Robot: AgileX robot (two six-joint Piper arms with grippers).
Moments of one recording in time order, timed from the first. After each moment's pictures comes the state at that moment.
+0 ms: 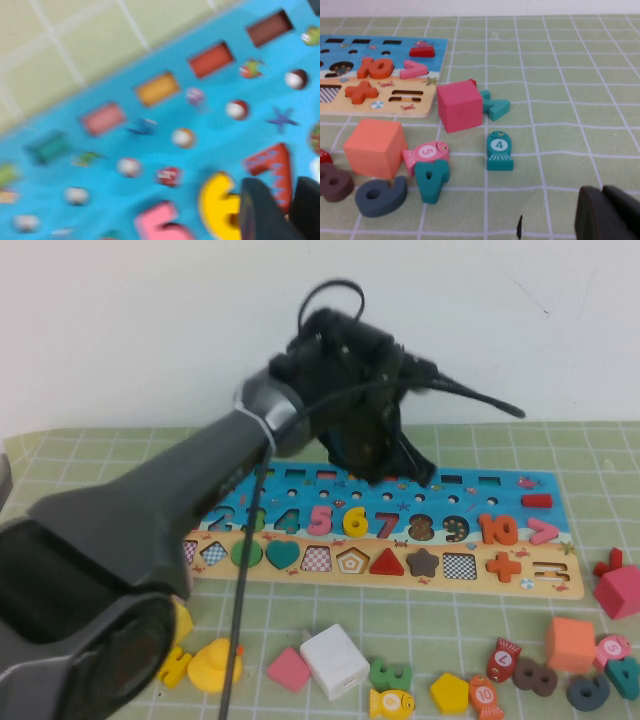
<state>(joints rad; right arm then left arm) -0.05 -0.01 0.02 0.01 0.41 -0.06 -0.60 2.27 -2.19 0.11 1.09 -0.13</state>
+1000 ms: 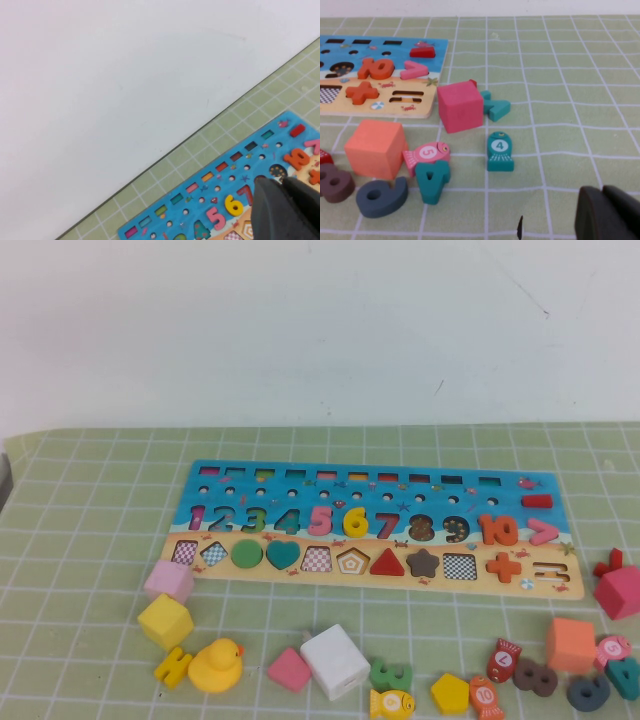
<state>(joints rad) -0.05 -0.01 0.02 0.01 0.41 -0.06 -0.60 1.43 -2.20 0.09 1.31 0.14</state>
